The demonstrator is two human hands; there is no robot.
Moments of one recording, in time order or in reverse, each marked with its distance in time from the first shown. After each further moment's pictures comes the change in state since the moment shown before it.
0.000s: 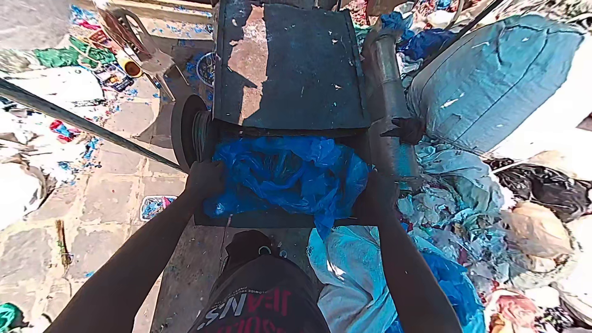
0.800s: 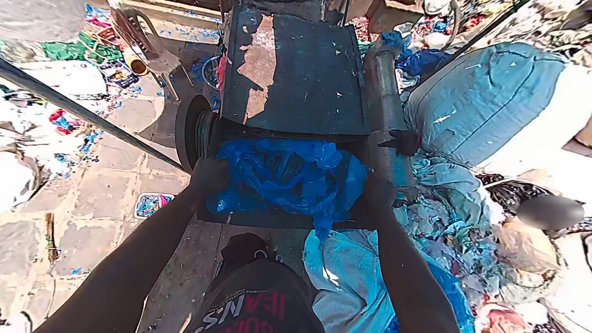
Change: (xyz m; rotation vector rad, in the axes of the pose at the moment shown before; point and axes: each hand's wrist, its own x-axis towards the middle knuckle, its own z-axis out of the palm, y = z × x) left_hand -0.004 0.001 -0.009 -0.029 -0.042 -0.007; right_hand 0.011 -0.007 -0.004 -0.002 -0.035 0.086
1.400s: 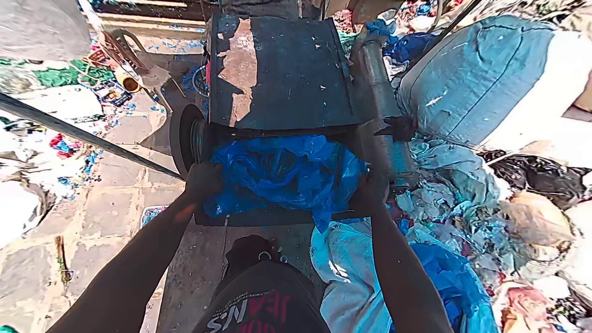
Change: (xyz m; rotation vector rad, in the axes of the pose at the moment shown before) left_hand 0.001 0.003 0.003 0.056 0.023 -0.014; right_hand -0.004 0.037 0.037 0.411 0.066 -0.017
